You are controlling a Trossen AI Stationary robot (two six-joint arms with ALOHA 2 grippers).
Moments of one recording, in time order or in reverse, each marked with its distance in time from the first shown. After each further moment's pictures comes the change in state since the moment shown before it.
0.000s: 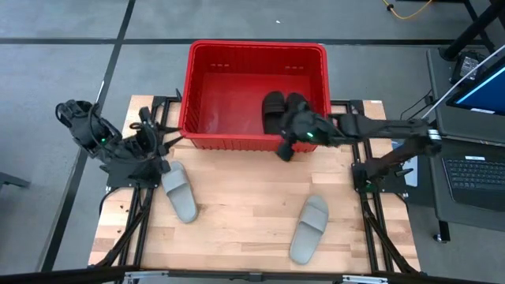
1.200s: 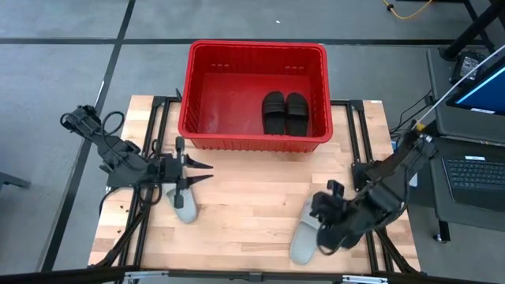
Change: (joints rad) left arm 0.025 0.055 -0.268 0.896 0.356 0.389; right arm 0.754 0.119 0.164 -0.531 -0.048 0.840
